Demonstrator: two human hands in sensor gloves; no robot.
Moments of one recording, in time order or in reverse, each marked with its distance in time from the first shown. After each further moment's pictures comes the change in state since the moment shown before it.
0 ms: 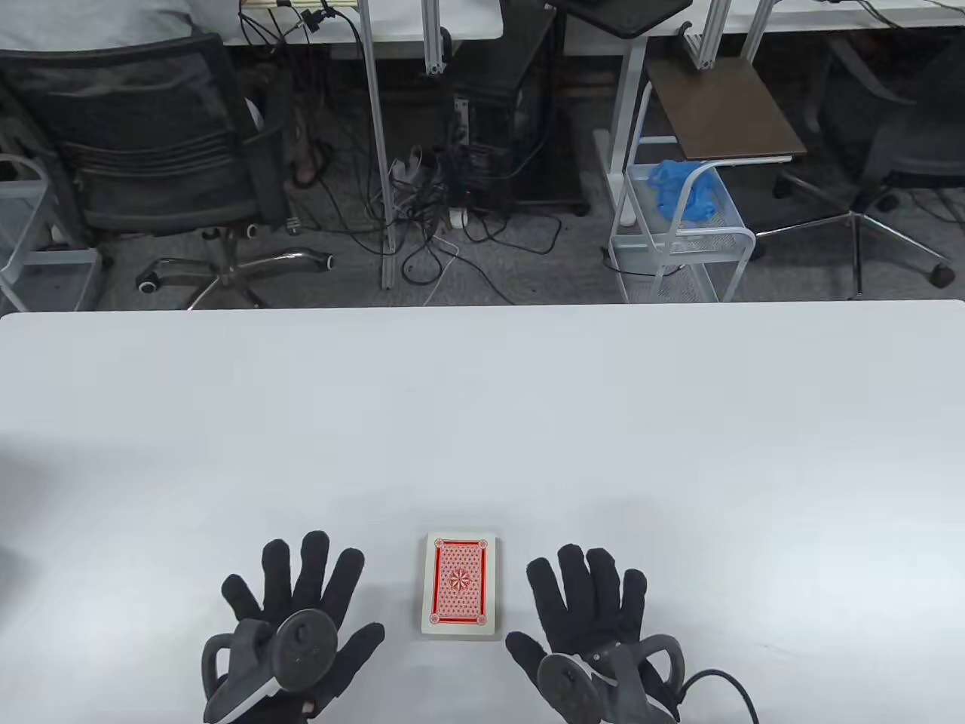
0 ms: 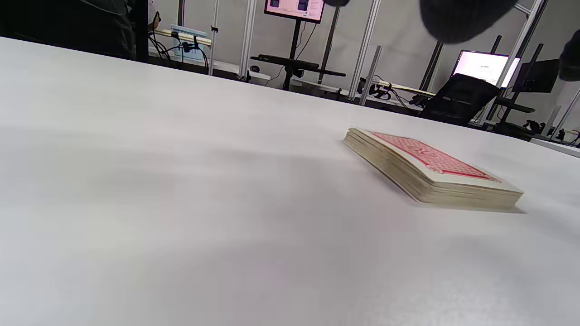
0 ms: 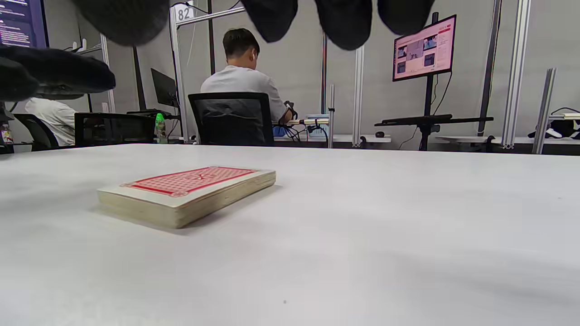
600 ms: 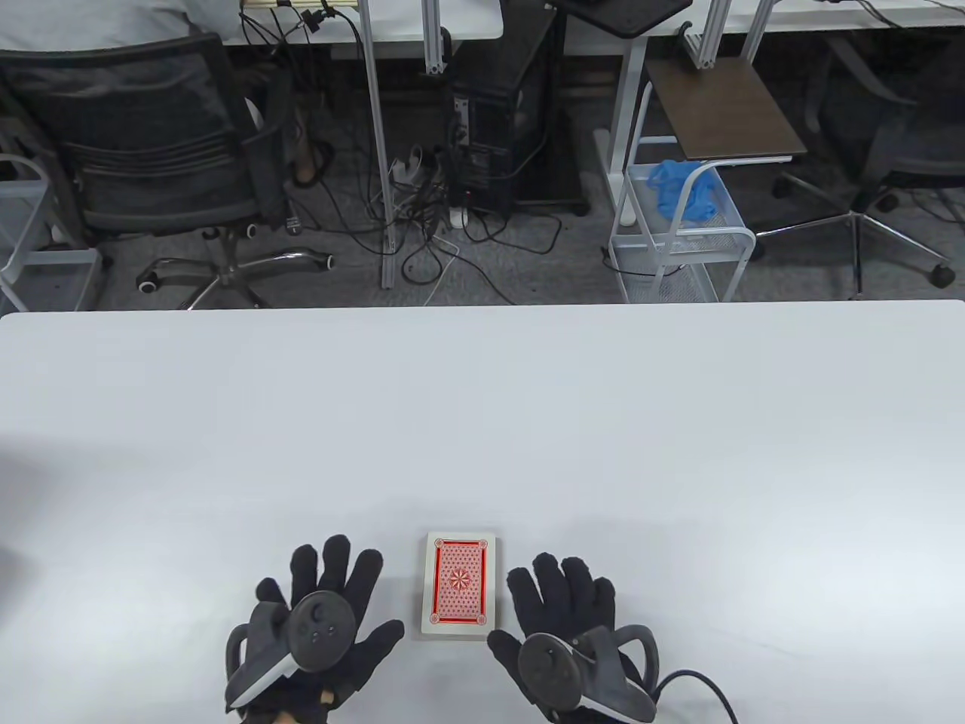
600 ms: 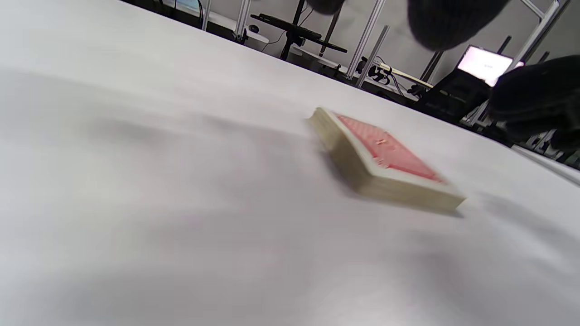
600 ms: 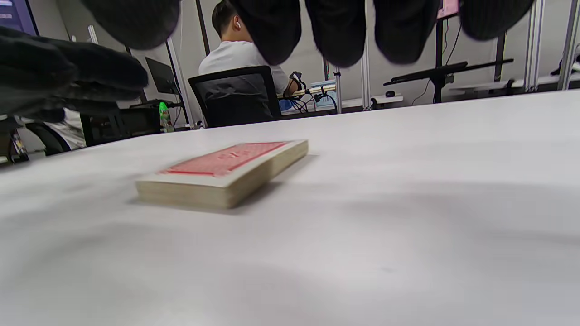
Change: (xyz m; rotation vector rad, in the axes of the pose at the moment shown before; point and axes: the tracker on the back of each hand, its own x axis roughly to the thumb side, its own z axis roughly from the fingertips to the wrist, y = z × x) left_hand 0.026 -0.001 -0.019 -0.119 -0.002 0.184; right_hand 0.017 0.011 -0.026 0.108 0.016 -0.182
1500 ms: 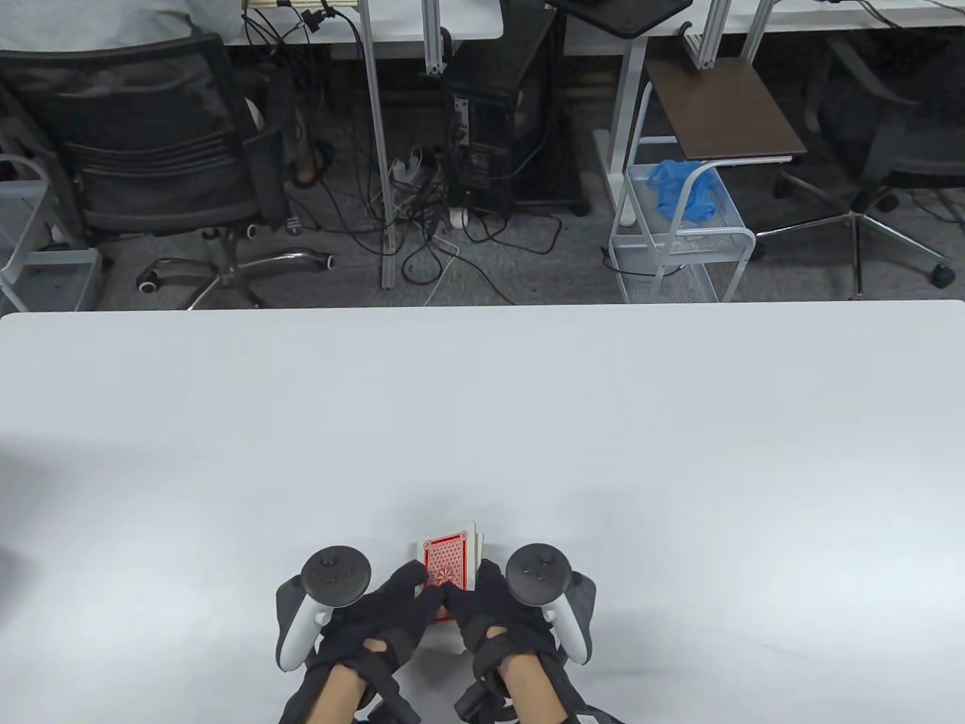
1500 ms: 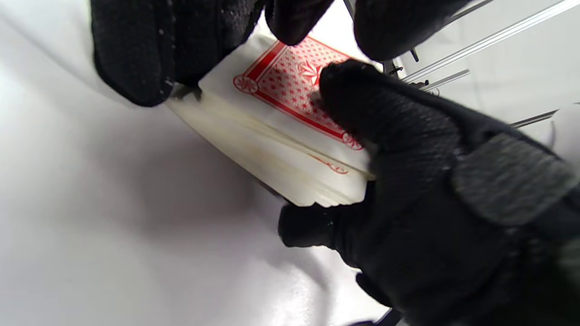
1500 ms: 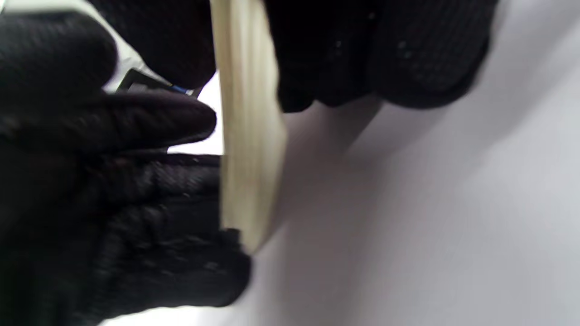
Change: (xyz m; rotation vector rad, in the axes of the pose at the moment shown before) left_hand 0.002 -0.032 -0.039 -0.219 0.128 0.688; right_hand 0.004 0.053 -0.058 0.136 0.391 -0.697
